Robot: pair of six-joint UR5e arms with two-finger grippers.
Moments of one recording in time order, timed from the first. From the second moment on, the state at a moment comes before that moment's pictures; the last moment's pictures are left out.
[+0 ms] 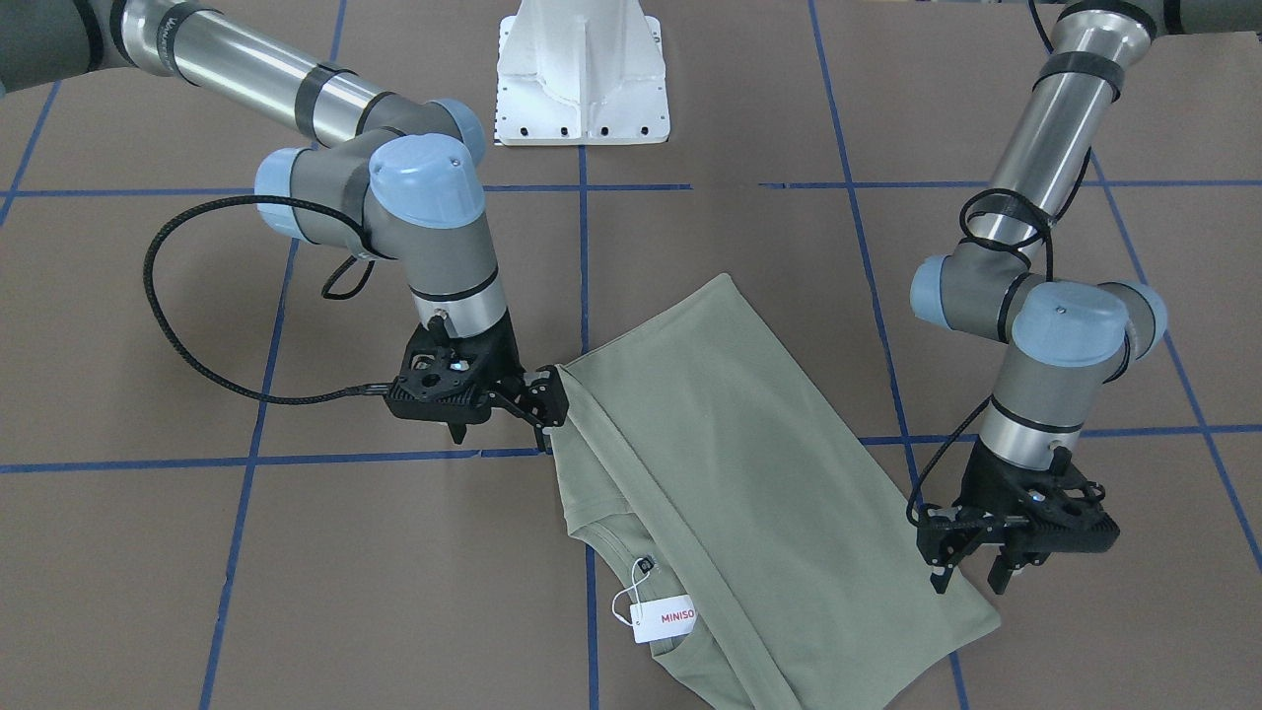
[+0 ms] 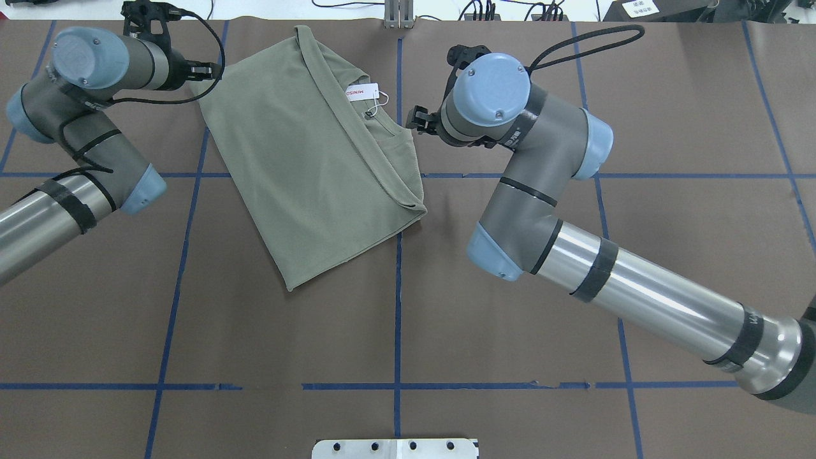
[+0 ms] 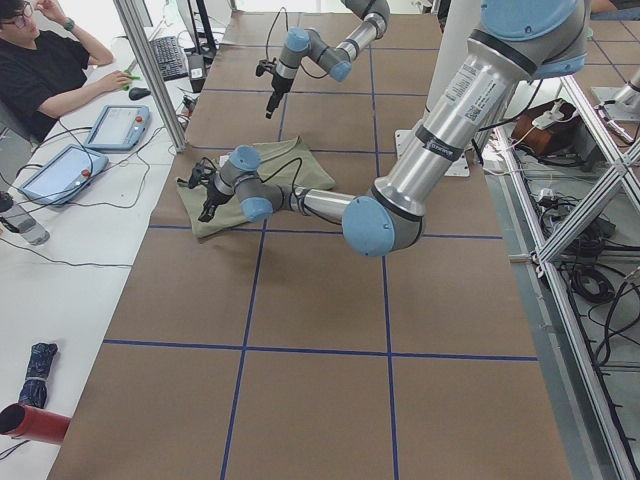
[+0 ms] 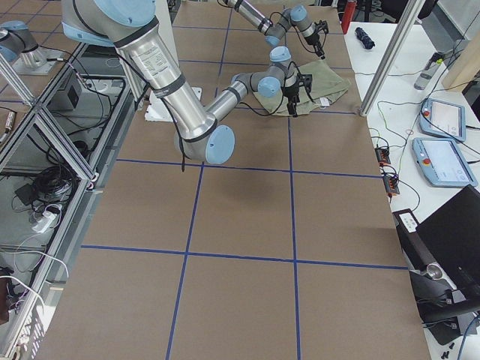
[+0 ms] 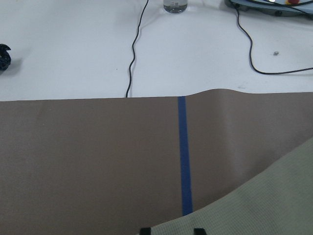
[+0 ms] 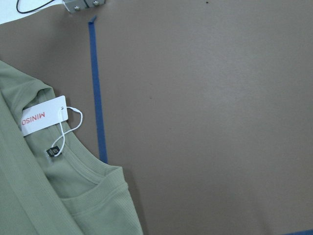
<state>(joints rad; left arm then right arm) -0.94 -2.16 -1.10 -2.49 -1.73 -0.93 0.65 -0.77 1.37 -1.24 1.67 1.37</state>
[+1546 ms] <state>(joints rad) -0.91 -2.08 -1.22 -2.52 -1.77 -0.98 0.55 -0.70 1.16 -1.13 1.57 1.38</state>
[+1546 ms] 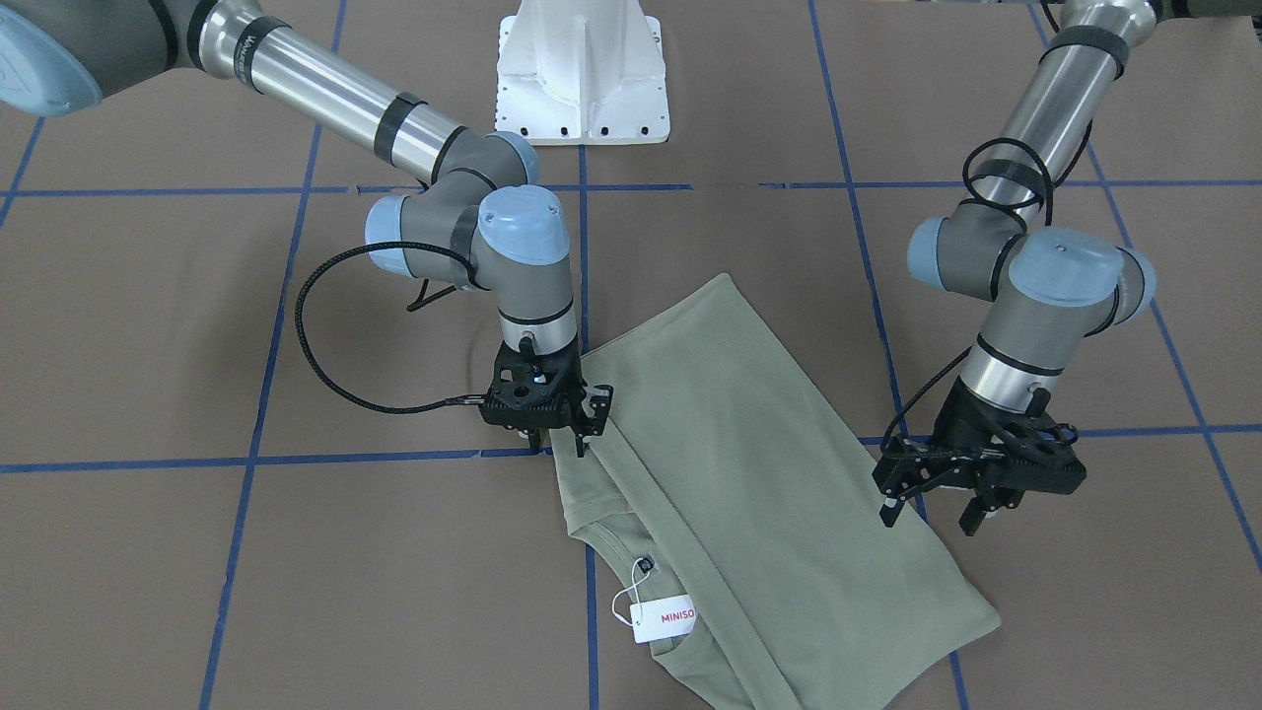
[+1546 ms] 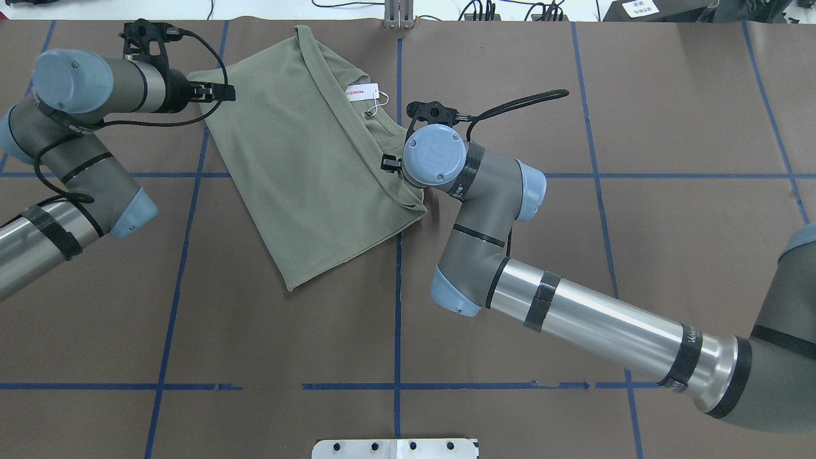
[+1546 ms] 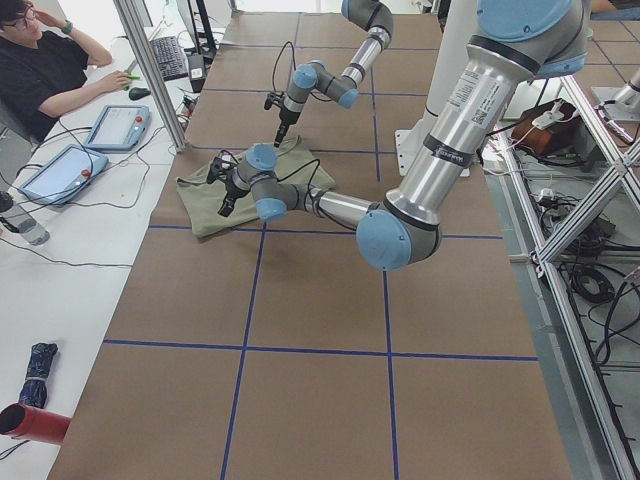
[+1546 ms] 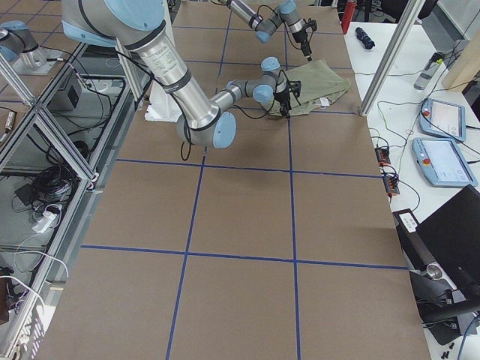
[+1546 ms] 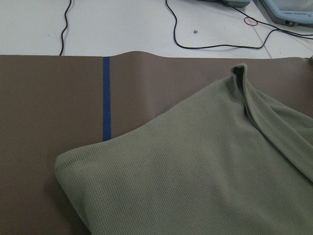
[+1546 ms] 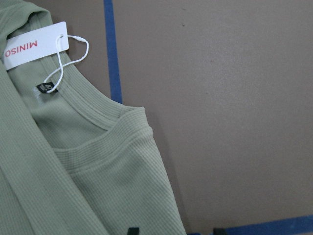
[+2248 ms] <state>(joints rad) -0.91 -2.08 -1.22 -2.52 -1.77 -0.98 0.55 -0.69 1.17 -1.13 1.57 1.40</state>
